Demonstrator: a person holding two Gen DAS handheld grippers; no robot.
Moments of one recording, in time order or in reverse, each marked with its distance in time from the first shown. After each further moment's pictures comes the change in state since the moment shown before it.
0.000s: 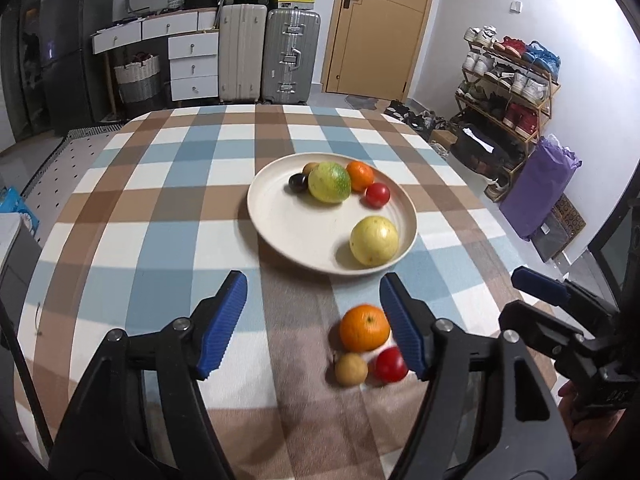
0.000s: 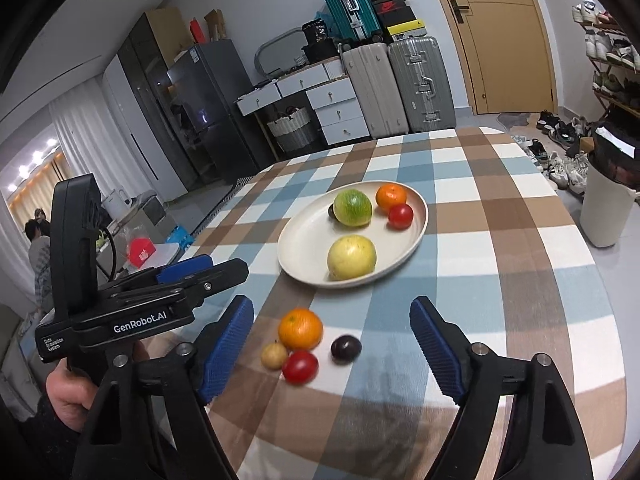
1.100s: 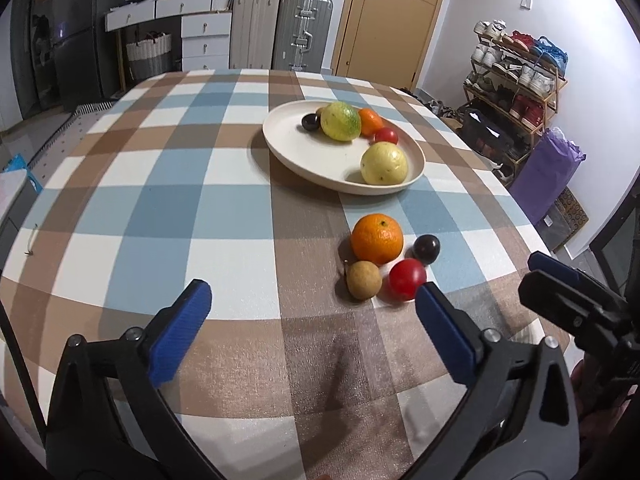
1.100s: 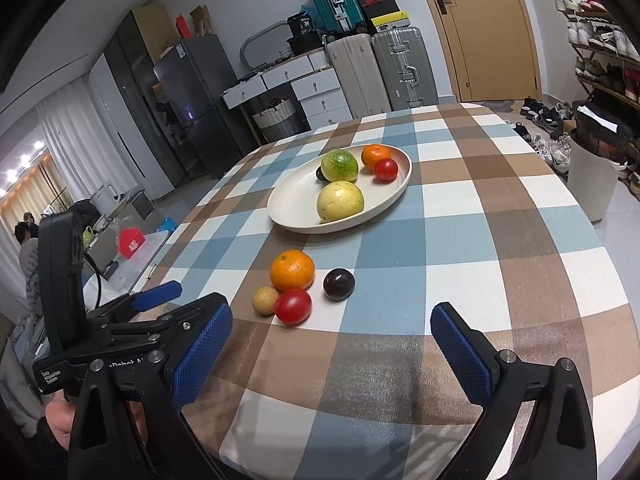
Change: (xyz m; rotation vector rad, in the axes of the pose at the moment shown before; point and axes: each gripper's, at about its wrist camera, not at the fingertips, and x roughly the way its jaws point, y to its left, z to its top) left arm 0.001 0.008 -0.070 -0.048 0.051 0.008; right arm -0.006 -0.001 -0.048 0.037 0.017 -0.052
